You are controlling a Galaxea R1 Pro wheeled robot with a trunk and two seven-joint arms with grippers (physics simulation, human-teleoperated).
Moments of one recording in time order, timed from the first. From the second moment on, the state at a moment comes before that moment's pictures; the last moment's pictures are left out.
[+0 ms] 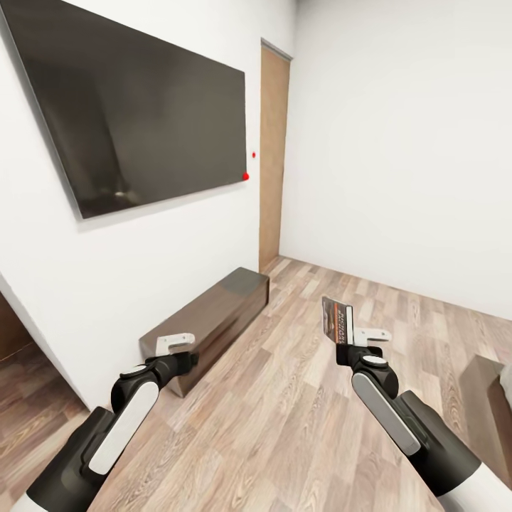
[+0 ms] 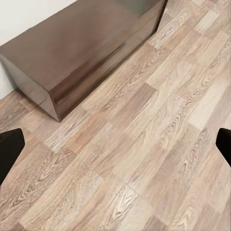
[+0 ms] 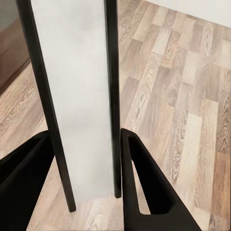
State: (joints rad) left arm -0.45 0.18 -0.37 -1.51 0.74 0.70 0.61; right arm -0.54 -0.26 0.48 -1.43 -0.74 0.64 -0.81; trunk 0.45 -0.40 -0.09
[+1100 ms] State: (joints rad) left arm -0.45 0.18 -0.37 -1.51 0.74 0.70 0.61; right arm -0.54 -0.26 0.48 -1.43 -0.74 0.64 -0.81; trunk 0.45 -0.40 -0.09
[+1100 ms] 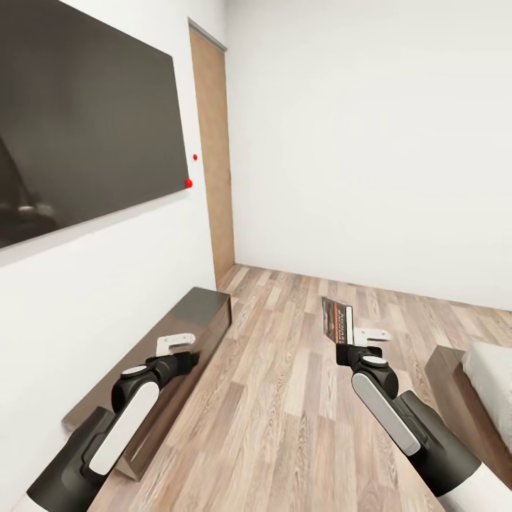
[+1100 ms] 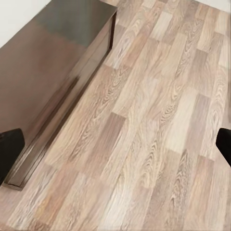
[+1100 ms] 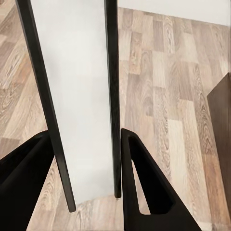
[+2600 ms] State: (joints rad) left arm -0.45 0.18 -0.37 -1.51 0.74 0.70 0.61; right arm -0.54 -0.26 0.48 -1.43 -0.74 0.64 -0.81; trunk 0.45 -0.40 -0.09
